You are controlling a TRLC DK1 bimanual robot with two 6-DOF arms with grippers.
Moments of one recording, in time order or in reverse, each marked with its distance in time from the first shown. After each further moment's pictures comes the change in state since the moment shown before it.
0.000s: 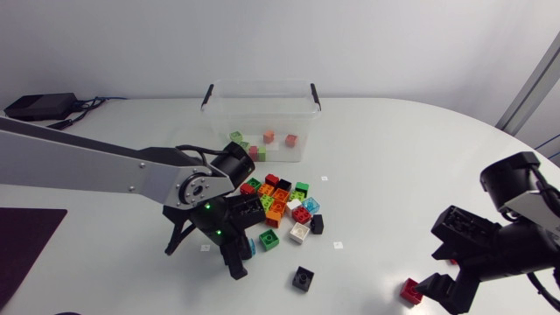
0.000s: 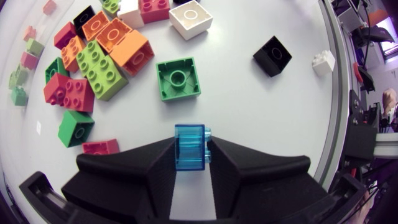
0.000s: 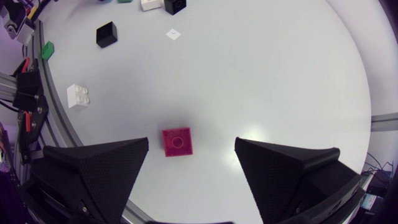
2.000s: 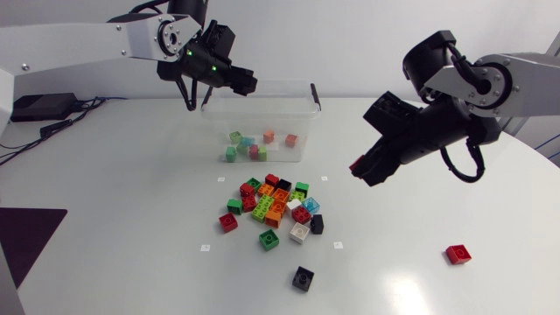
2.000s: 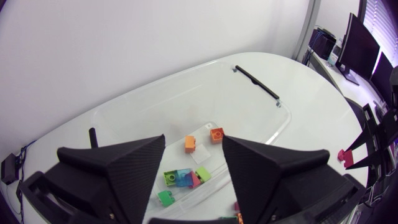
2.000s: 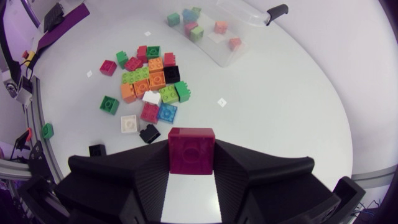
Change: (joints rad) left arm 0.332 0.272 0.873 0.108 -0.001 -0.367; right arm 0.261 0.466 0.600 0.148 -0.030 0.246
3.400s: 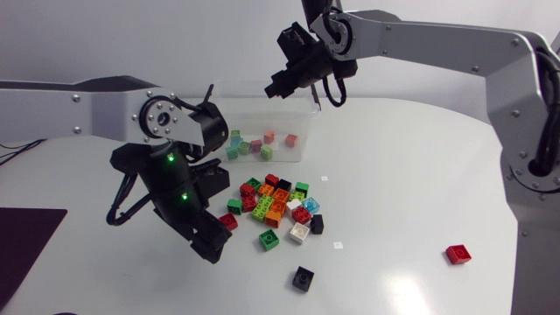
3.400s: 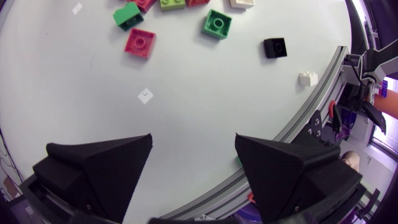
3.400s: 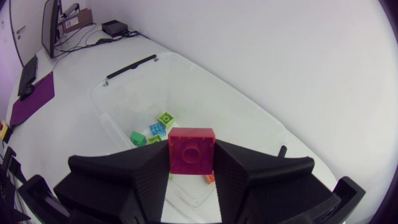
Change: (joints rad) left arm -0.249 -0.385 -0.653 -0.743 -0.056 -0.012; right arm 0.161 0.682 0.872 0.225 0.082 0.224
